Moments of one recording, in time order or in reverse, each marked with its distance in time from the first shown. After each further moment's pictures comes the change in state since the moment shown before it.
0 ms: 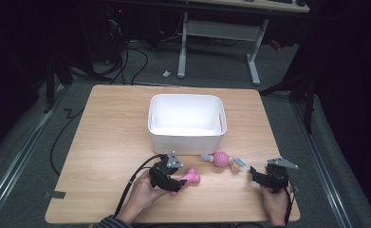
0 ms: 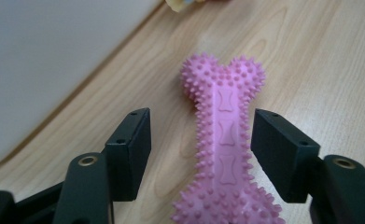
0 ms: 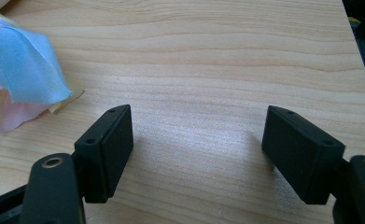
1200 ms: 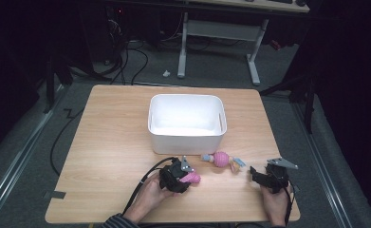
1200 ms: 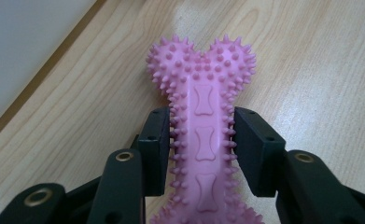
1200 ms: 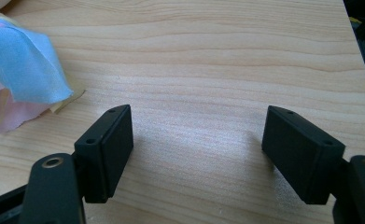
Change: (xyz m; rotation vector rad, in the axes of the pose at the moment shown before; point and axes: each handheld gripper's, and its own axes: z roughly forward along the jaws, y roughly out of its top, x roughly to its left) left arm -0.014 0.011 0.022 0.110 0.001 0.059; right arm 0.000 0.000 0.000 0.001 0.004 0.000
